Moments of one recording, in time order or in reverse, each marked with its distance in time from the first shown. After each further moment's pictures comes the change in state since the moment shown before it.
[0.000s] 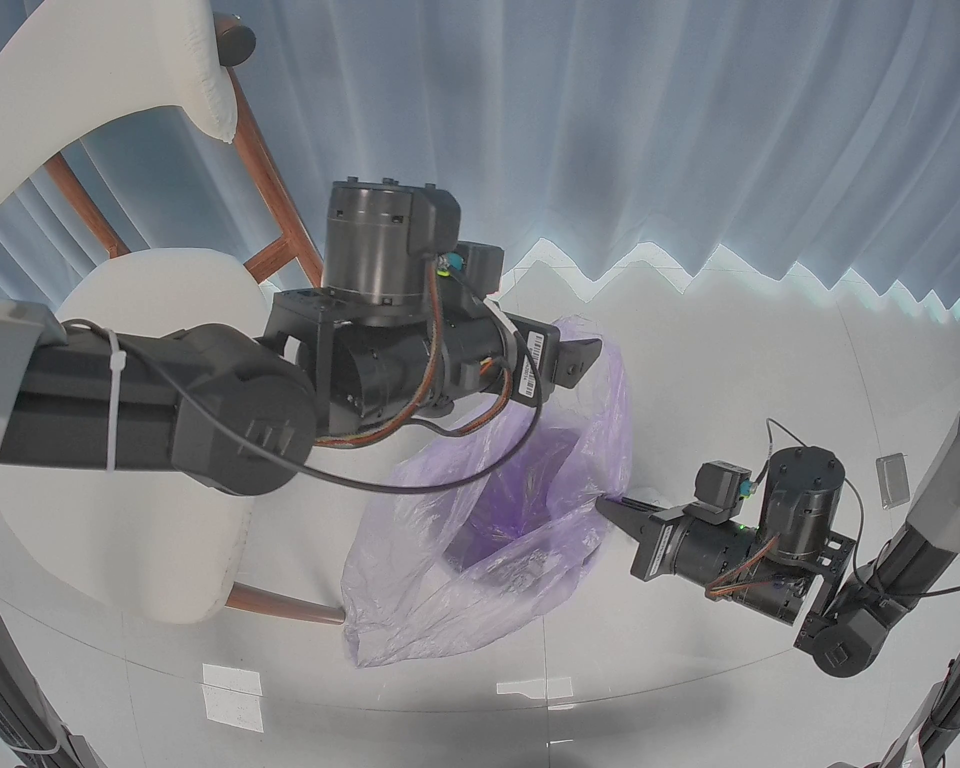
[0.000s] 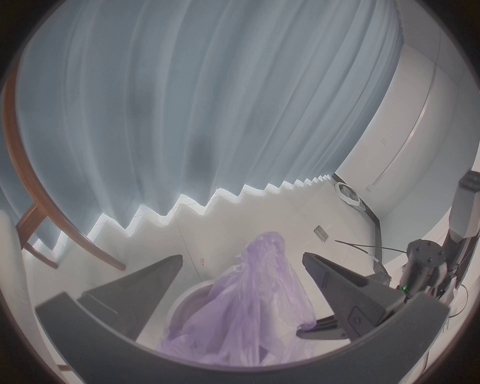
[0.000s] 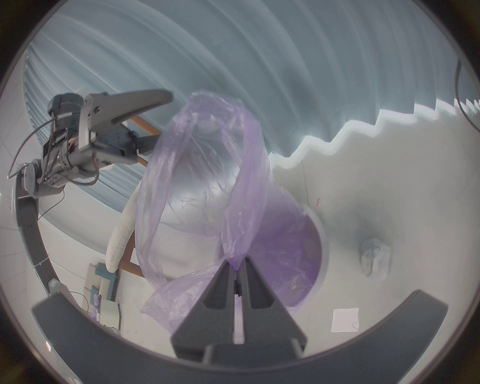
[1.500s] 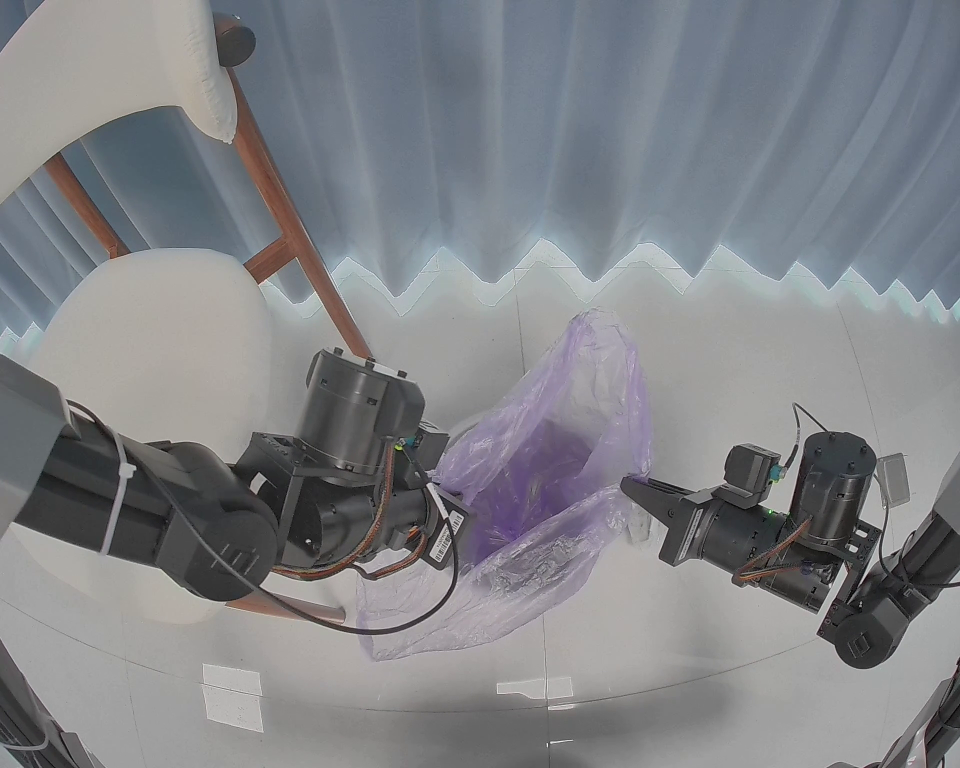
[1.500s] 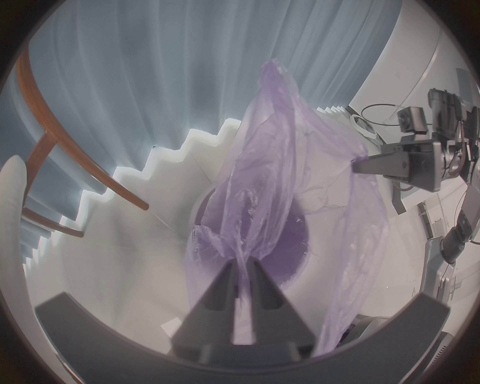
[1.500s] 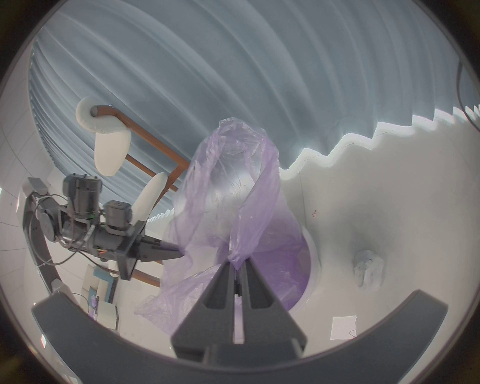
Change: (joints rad) left arm 0.040 -0.053 0.393 0.039 0.092 0.116; right arm -0.057 -0.064 0.029 -0.009 0.037 -0.026
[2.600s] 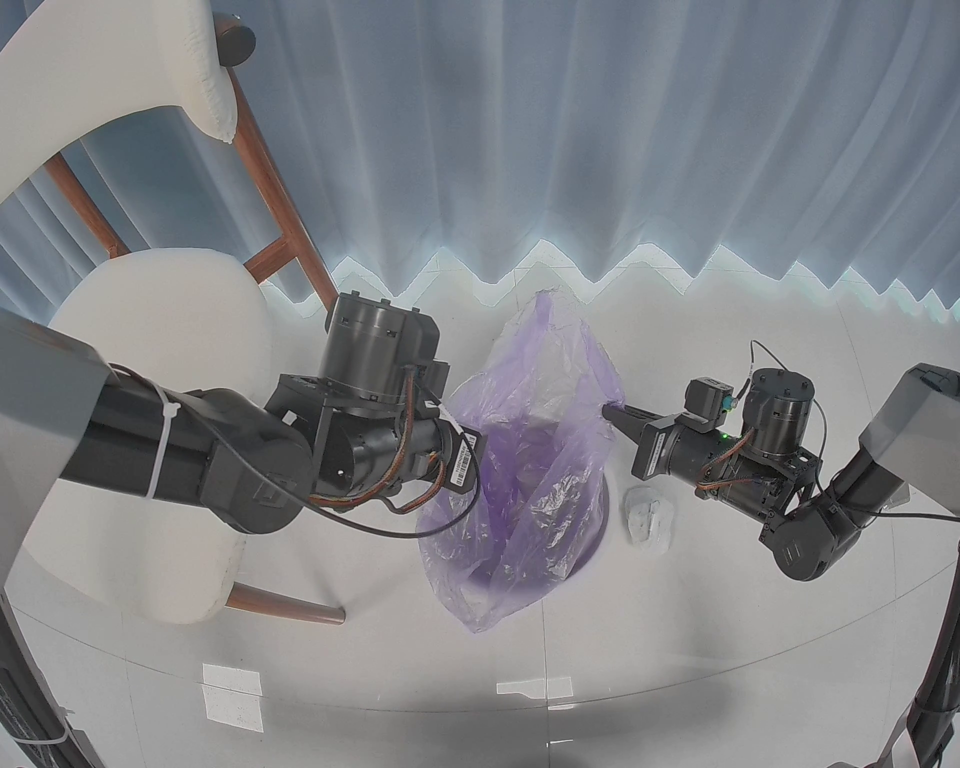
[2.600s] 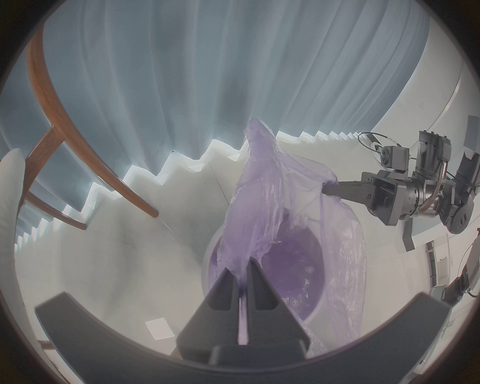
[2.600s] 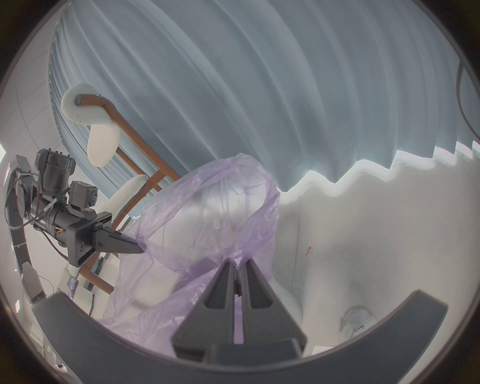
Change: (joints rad) left arm 0.048 0.098 -0.217 0.029 0.025 -0.112; right arm -0.157 0.251 -0.404 0.071 0.152 -0.158
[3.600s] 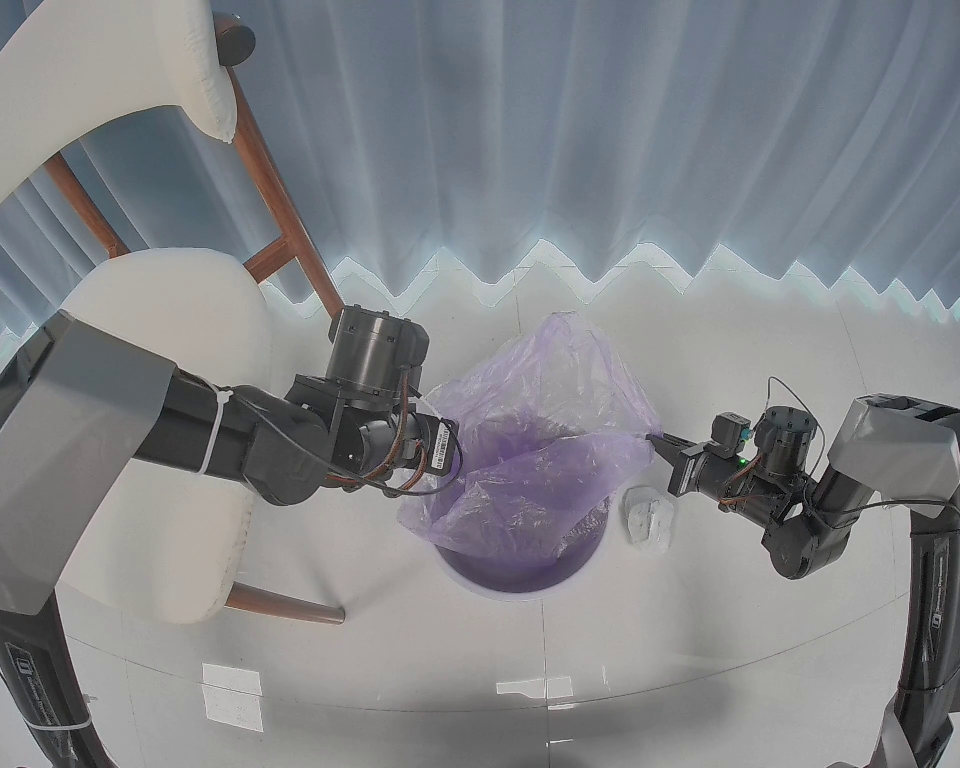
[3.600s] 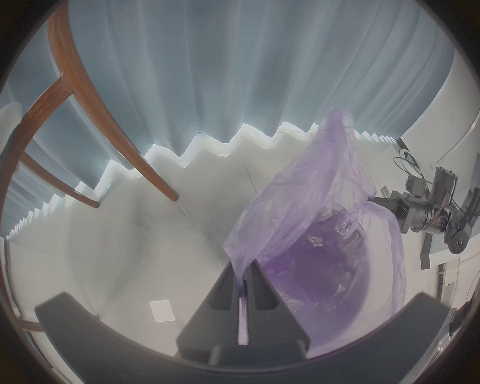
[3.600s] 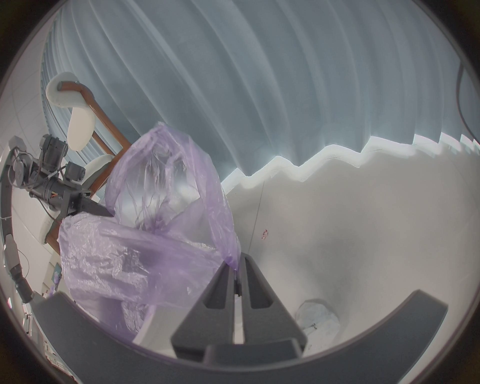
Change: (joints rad) left arm 0.090 0.133 -0.106 0.024 0.049 -0.069; right arm -0.204 0.246 -0.063 -0.130 0.113 -0.070
